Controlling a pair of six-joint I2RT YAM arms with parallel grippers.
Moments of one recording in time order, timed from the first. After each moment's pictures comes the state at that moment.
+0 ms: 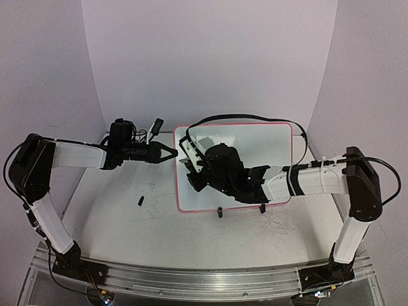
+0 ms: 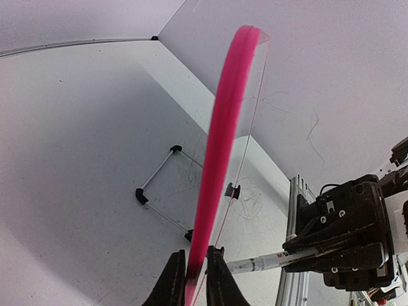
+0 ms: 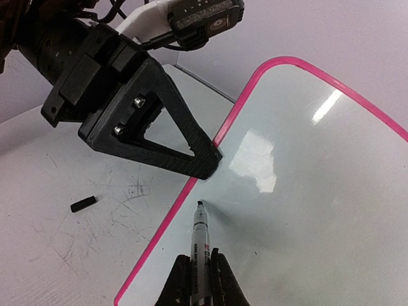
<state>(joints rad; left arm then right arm) -0.44 1.71 1.02 0.33 0.86 -0.40 1.08 1.84 1.25 0.24 0.36 -0.10</state>
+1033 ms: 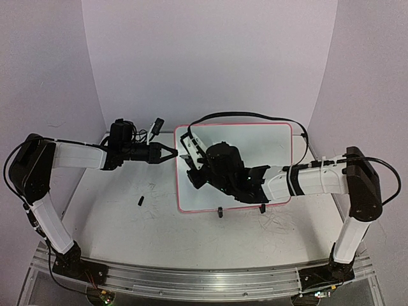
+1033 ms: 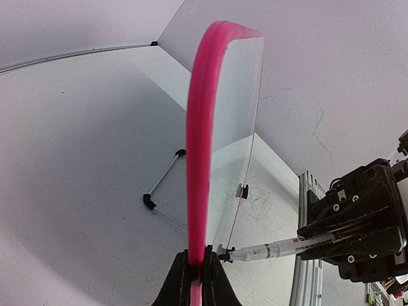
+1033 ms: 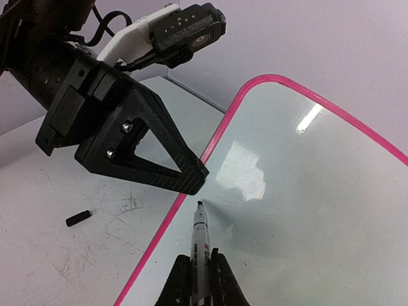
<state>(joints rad) -0.45 1.71 1.01 0.35 0.84 -0.33 1.08 1.84 1.25 0.29 0.40 -0.10</state>
